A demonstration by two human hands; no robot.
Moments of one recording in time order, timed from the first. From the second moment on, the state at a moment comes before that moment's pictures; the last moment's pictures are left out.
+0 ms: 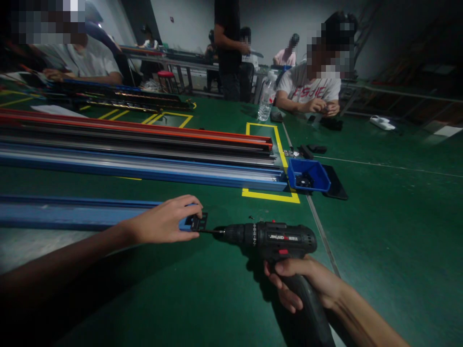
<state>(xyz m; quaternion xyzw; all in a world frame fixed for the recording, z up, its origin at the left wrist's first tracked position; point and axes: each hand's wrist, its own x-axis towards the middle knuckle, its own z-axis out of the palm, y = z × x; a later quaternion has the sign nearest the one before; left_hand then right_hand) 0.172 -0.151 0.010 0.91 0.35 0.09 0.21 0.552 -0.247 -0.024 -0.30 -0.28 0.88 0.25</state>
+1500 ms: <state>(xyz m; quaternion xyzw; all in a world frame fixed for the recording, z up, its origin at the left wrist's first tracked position) 0.173 -0.150 0.010 0.91 0.35 0.08 0.21 0.555 -0.248 -0.026 -0.31 -0.29 0.87 0.25</state>
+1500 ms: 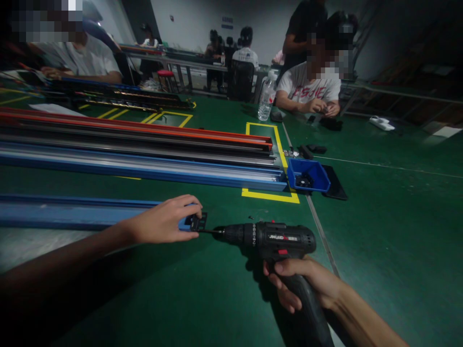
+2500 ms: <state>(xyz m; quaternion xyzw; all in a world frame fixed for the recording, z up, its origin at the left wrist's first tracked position) 0.172 -0.152 0.008 0.90 0.35 0.09 0.22 0.556 -0.248 -0.031 -0.30 -0.27 0.88 0.25</state>
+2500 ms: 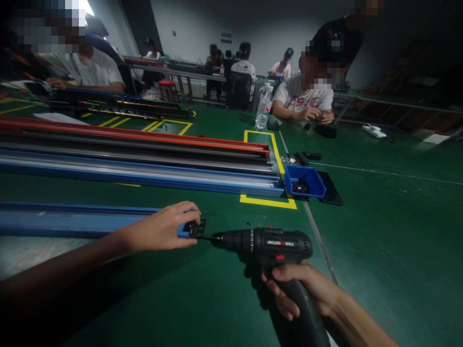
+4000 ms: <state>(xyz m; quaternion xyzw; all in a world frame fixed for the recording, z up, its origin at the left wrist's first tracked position) 0.171 -0.151 0.007 0.91 0.35 0.10 0.22 0.553 -0.250 -0.027 -0.35 -0.28 0.86 0.24</state>
